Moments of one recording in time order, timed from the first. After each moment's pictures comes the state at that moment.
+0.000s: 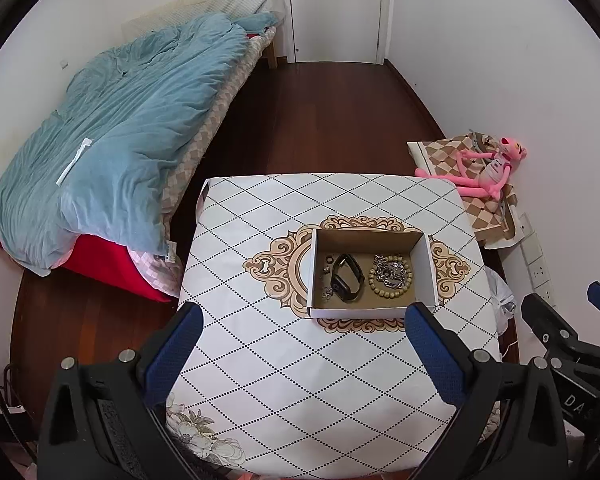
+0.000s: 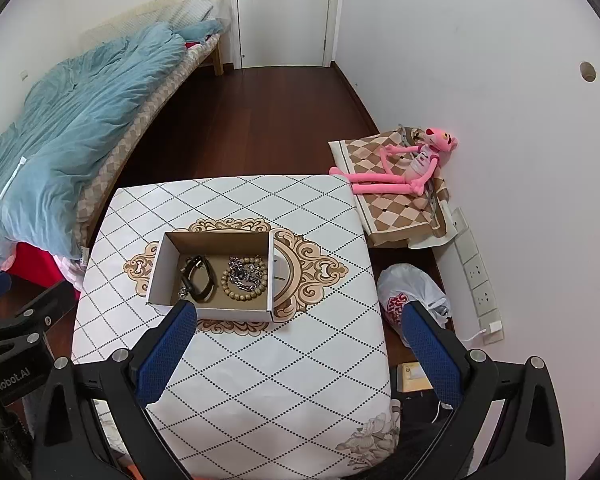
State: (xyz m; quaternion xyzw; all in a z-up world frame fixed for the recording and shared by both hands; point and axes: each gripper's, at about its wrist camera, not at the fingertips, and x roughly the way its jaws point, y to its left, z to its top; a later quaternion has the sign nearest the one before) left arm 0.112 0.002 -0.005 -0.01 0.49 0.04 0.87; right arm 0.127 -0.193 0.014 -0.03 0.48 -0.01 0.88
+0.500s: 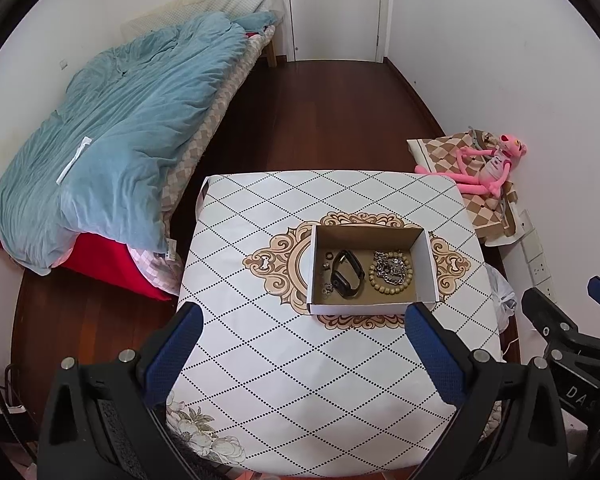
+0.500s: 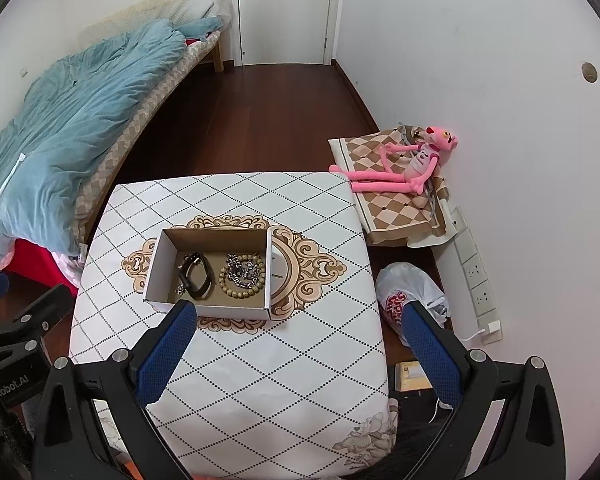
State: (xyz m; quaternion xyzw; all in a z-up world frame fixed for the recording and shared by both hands) left arm 0.110 0.002 -0.008 0.00 0.49 0.04 0.87; right arm 0.128 -0.198 0.011 -0.03 0.48 -0.01 0.87
